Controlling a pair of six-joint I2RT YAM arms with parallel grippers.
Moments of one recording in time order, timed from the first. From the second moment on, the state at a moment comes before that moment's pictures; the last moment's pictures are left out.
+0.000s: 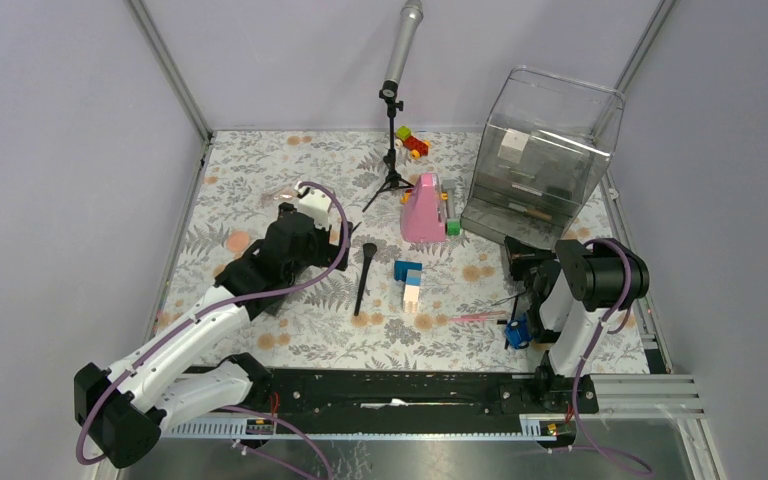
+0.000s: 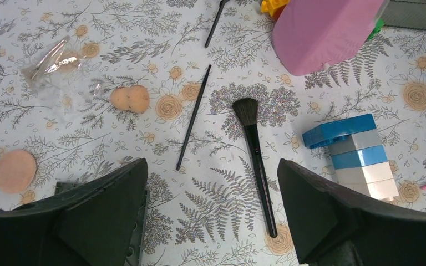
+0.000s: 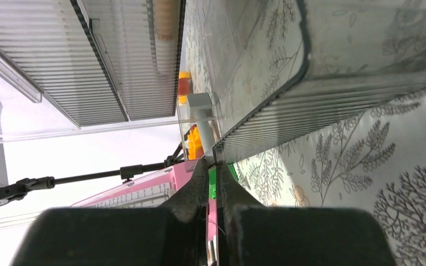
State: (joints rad) left arm -0.66 0.96 0.82 -0.36 -0.28 -0.15; right arm 0.03 1.88 0.11 1.53 0.04 1.46
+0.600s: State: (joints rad) left arm -0.66 0.96 0.82 -0.36 -0.27 -0.15; right arm 0.06 1.81 0.03 1.53 0.05 1.43
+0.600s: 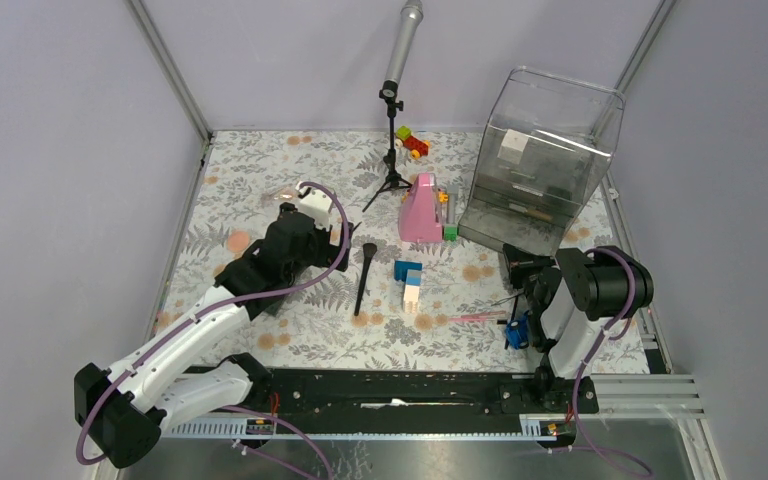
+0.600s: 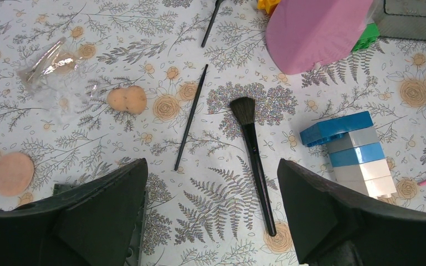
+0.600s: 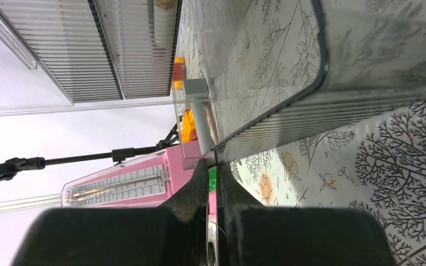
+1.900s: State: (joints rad) left arm -0.65 0.96 0.82 -0.36 -0.27 -0.15; right arm 0.11 1.66 0.01 1.45 0.04 1.38
